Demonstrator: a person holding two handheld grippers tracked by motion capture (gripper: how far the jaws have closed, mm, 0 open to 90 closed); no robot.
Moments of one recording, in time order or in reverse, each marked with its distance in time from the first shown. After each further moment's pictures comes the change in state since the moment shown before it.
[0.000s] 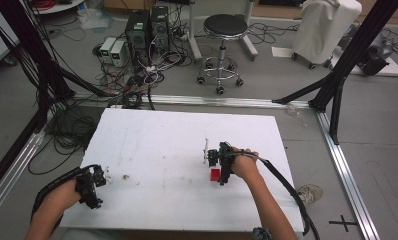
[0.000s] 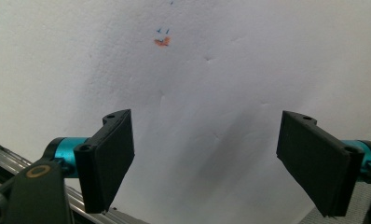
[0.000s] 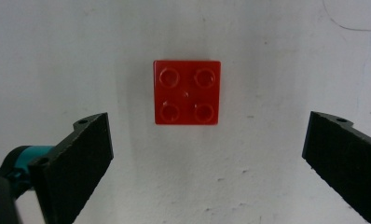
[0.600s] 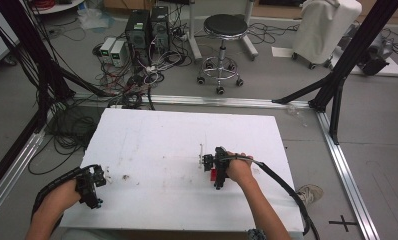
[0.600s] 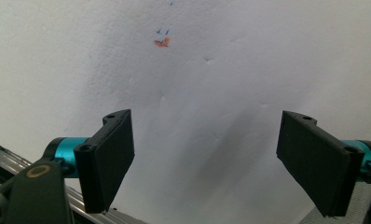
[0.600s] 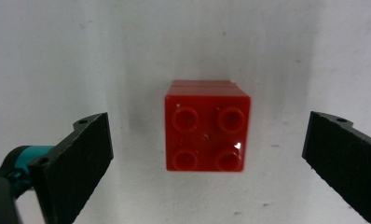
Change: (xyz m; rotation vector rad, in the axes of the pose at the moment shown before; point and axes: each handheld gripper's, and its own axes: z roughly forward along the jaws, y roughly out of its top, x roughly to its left) left arm 0.000 0.000 0.000 -0.002 0.000 0.000; right arm 0.005 0.012 0.023 0.034 0.026 -0.012
